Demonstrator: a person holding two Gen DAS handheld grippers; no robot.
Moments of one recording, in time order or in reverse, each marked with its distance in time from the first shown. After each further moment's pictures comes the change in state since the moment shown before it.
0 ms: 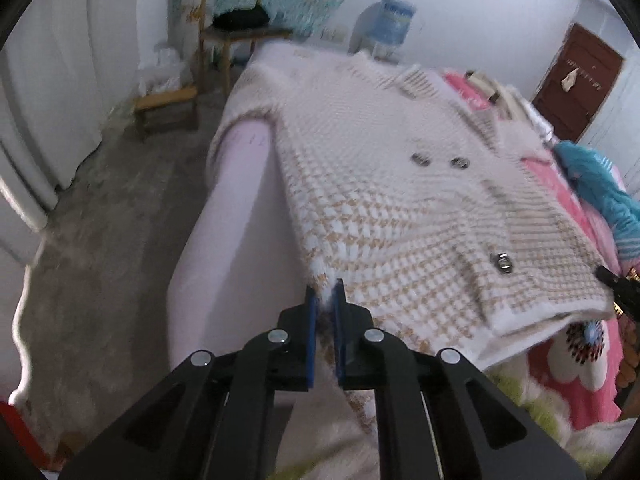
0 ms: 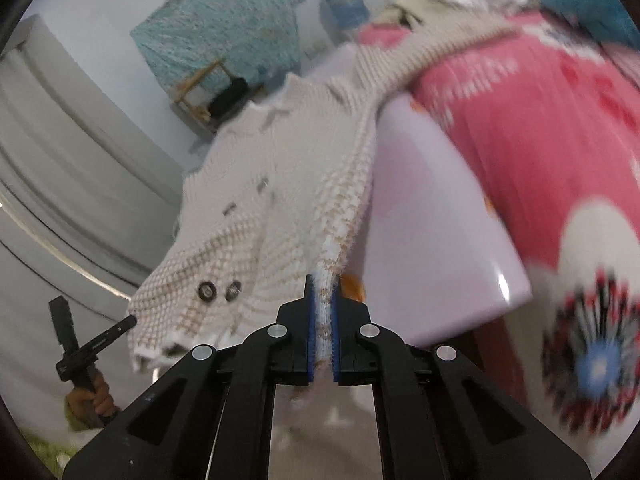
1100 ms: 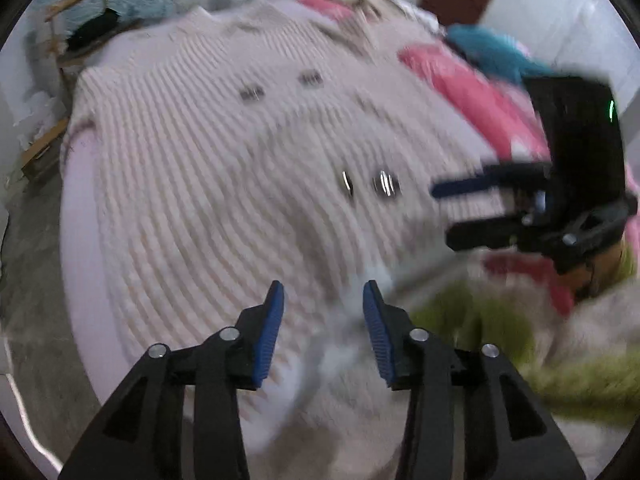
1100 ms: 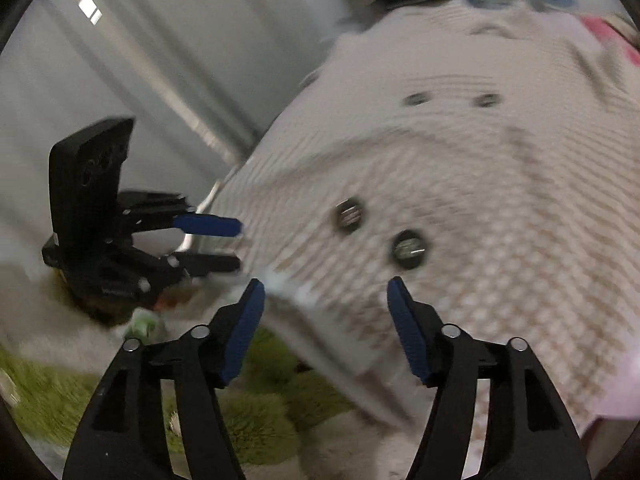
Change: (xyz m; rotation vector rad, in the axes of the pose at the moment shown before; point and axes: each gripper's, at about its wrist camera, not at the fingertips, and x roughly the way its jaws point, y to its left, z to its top) left arm 0.036 -0.098 -0.032 0.436 0.178 -0.239; right arm 0.120 0.141 -0.039 -0.601 0.358 0.305
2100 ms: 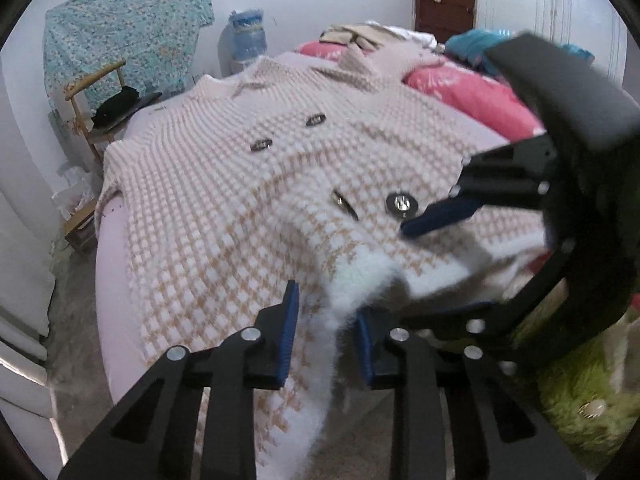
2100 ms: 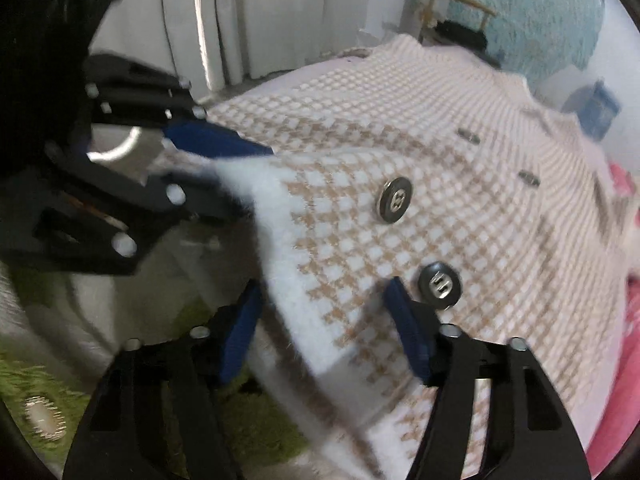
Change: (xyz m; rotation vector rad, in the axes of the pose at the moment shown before) left arm 0.013 -0.028 0.003 0.124 -0.247 0.208; right arm 0.046 0.062 -0.027 -0.446 0.030 -0.357
